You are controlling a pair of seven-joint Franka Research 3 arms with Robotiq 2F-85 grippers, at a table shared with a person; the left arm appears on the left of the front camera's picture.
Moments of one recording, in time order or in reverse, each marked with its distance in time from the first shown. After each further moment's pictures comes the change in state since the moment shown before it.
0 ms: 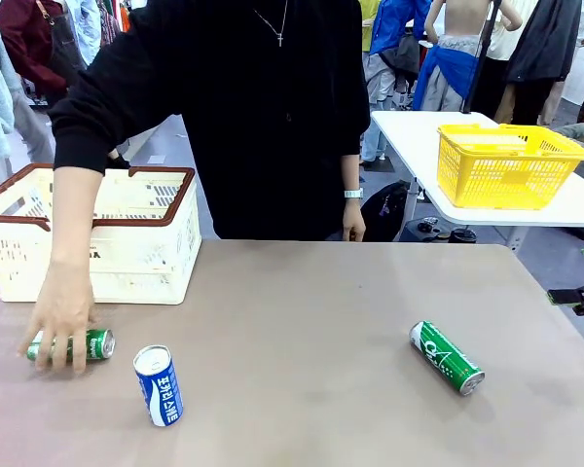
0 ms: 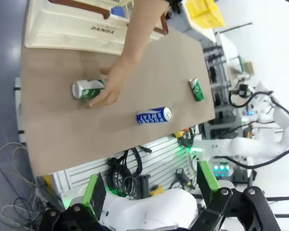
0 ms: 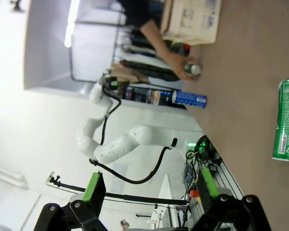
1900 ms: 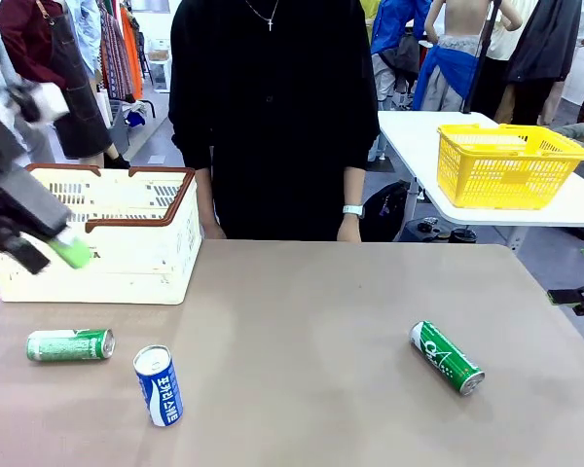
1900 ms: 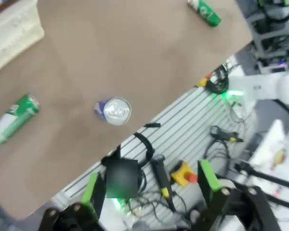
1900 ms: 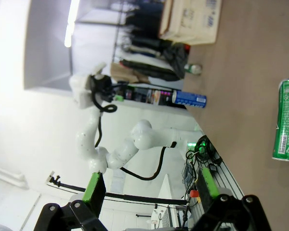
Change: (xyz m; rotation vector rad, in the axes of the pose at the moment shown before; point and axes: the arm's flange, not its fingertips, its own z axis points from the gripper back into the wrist) left arm -0.016 -0.232 -0.295 0.275 0.383 -0.420; right arm 0.000 0.000 0.000 0.000 0.000 0.000
